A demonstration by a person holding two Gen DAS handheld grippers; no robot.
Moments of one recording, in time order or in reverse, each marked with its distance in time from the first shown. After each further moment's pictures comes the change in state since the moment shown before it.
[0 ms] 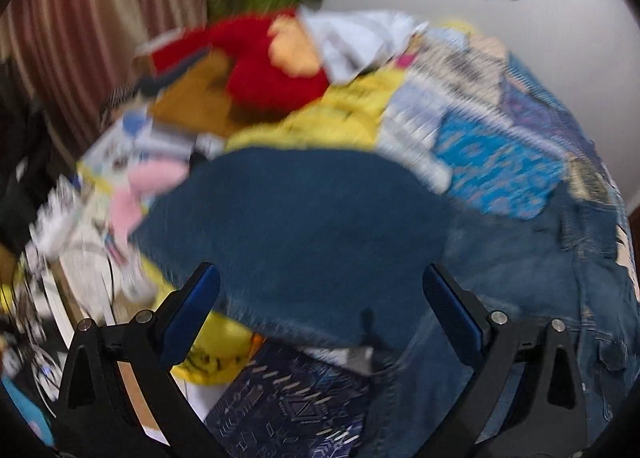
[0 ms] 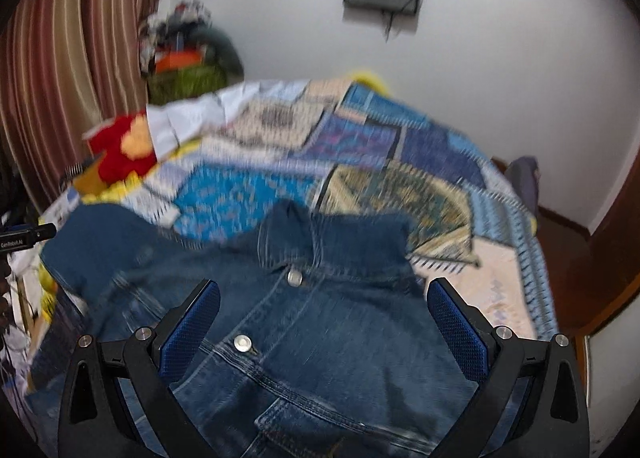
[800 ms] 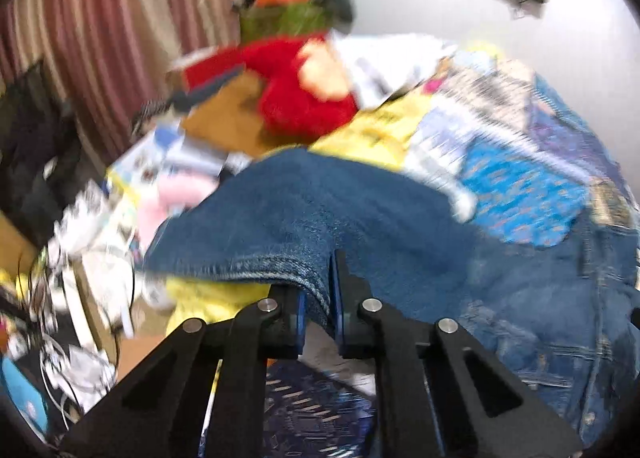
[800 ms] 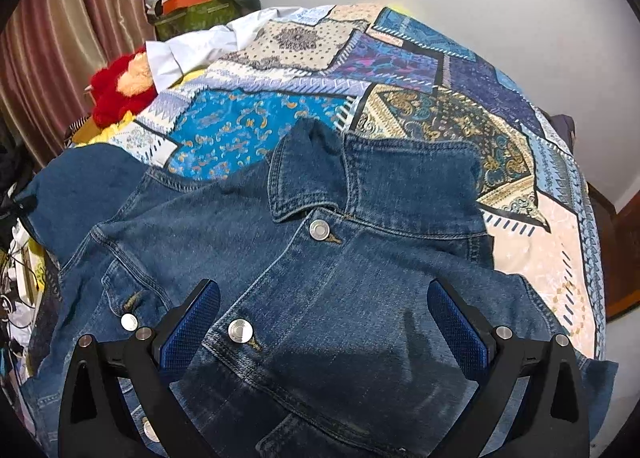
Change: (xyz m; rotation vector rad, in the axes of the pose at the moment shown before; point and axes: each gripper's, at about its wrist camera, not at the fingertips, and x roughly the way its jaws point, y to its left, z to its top) left arm -0.033 -0.021 0.007 0.003 -0.159 0.084; right arm 0.059 0.008 -0.008 0.000 0.182 0.079
